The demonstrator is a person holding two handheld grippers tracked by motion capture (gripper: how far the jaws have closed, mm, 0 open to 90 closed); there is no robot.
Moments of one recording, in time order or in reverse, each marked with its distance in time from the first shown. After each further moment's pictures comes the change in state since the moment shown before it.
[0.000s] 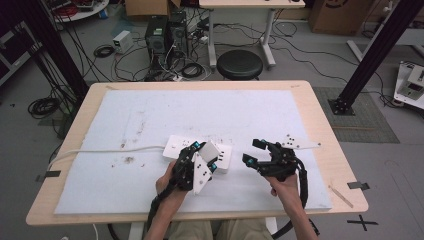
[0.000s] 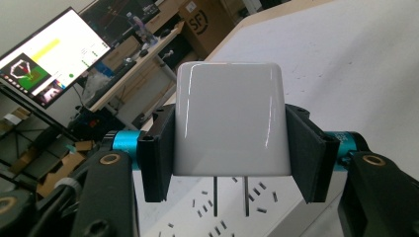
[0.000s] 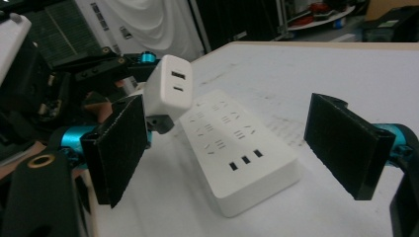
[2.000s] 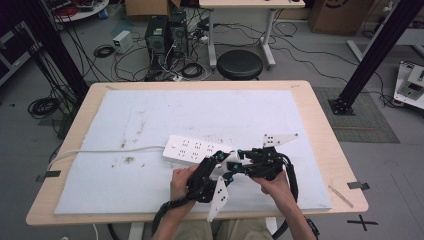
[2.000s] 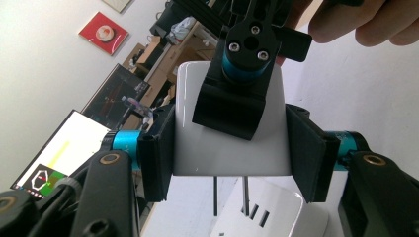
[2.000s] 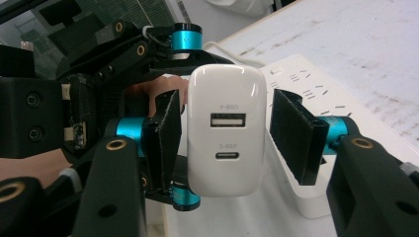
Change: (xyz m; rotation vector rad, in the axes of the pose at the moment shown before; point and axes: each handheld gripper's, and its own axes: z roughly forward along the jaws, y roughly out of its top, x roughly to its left) left arm -0.038 0.018 0.003 -0.205 -0.048 0.316; right arm 0.009 0.005 0.033 0.179 0.265 0.013
